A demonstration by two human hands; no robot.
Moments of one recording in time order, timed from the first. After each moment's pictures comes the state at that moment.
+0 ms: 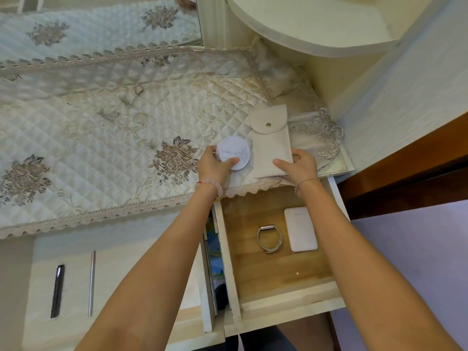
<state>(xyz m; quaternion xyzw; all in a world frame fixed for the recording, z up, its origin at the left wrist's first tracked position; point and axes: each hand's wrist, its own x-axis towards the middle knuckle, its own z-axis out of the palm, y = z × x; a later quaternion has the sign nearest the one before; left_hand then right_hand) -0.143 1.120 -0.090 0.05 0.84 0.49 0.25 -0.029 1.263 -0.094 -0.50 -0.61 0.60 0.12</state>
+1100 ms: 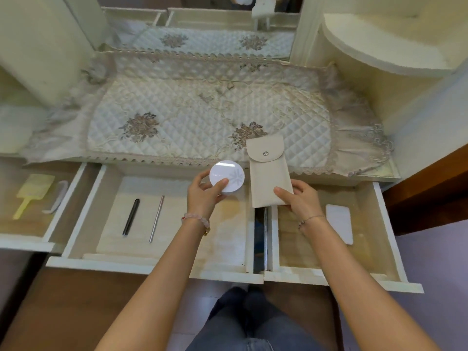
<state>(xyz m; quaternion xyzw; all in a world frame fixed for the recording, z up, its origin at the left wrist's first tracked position) -0.059 0.891 -0.062 -0.13 0.65 0.73 0.17 0.031 1.075 -0.059 -0.37 -0.62 0.69 0.07</state>
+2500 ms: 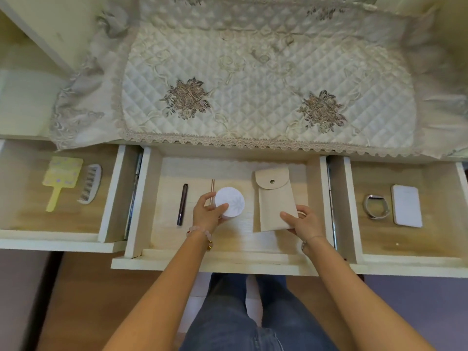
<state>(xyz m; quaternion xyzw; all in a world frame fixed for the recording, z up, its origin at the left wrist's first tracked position) -0.117 0.719 -0.156 -0.24 0.66 0.63 0.33 -0.009 0.910 -0.151 -0.53 -0.57 0.63 -0.04</state>
